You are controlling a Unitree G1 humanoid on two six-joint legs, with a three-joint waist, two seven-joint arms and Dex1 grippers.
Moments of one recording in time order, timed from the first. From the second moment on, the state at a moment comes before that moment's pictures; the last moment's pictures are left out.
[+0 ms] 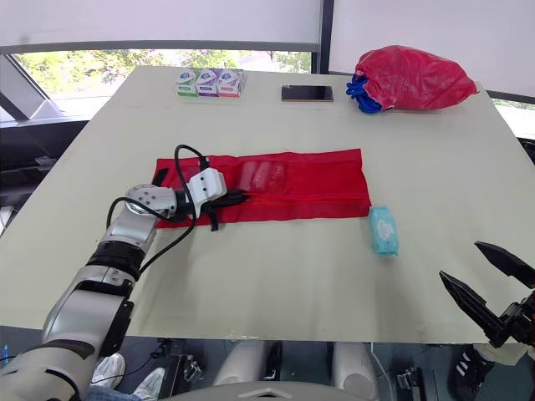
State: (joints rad) left arm -0.70 0.61 -0.15 0.76 0.00 -0.32 -1.08; right arm 0.67 -0.55 -0.81 -0.65 0.89 0.32 0.95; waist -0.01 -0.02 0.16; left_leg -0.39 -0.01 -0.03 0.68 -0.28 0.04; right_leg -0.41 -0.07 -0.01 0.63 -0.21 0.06
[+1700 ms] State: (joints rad) left arm -1.09 0.20 -0.28 1.17 0.17 -0.35 -0.89; right arm 0.48 -0.62 -0.56 -0.80 0.79 0.31 0.75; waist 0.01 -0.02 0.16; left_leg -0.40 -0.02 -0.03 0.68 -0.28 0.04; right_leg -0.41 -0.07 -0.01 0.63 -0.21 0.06
